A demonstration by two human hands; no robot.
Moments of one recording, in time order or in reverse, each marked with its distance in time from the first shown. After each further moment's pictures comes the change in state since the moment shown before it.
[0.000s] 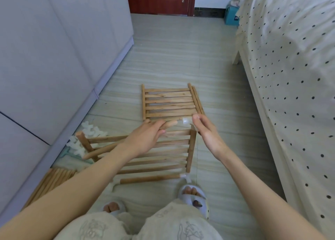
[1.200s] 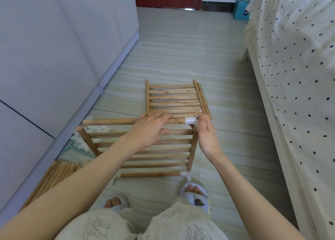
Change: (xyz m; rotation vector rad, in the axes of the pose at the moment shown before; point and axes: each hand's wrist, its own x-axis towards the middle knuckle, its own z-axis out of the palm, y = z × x) left_hand 0.005 0.012 -0.014 0.182 0.076 0.041; right_hand 0.002 0.000 0.029 0.006 0.216 -0.052
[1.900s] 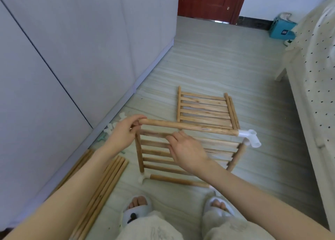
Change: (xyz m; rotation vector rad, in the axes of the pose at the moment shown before) left_hand -0.108 -0.145 -0.017 -0.568 0.292 -0.419; right_hand -0.032 -0.038 0.129 -1.069 -0.498 -0.864
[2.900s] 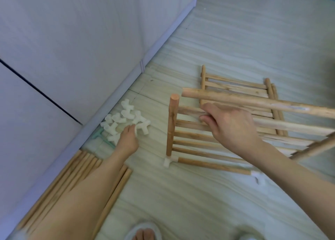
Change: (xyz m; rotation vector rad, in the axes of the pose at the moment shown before) left_hand 0.095 -0.220 0.112 0.254 -0.184 -0.543; right_hand 0.115 0.101 0.059 -0.075 0.235 0.081
